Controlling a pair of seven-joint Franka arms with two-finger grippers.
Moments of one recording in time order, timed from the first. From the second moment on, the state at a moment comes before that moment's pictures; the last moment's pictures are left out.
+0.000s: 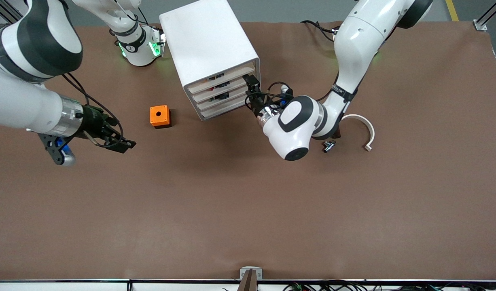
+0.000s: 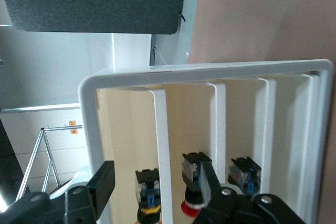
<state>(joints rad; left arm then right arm) -0.51 0.75 -0.18 -1.40 -0.93 1.40 -2.46 -0.05 0.26 0.29 -1.47 0.21 1.60 1.09</state>
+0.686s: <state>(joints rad) -0.59 0.79 -0.18 -1.40 -0.97 1.40 -2.49 -0.01 0.28 0.32 -1.47 0.22 1.64 1.23</state>
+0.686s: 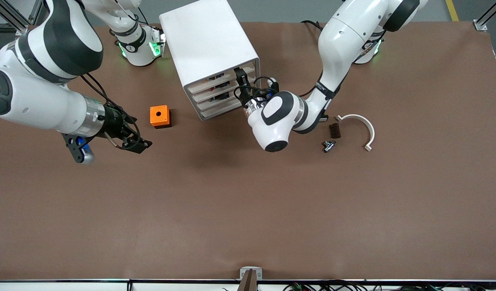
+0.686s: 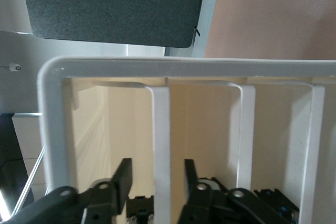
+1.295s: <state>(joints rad) -0.52 0.81 -0.14 -1.36 -0.98 1.40 -2.45 0.00 0.28 0.33 -1.47 0.22 1.66 1.27</state>
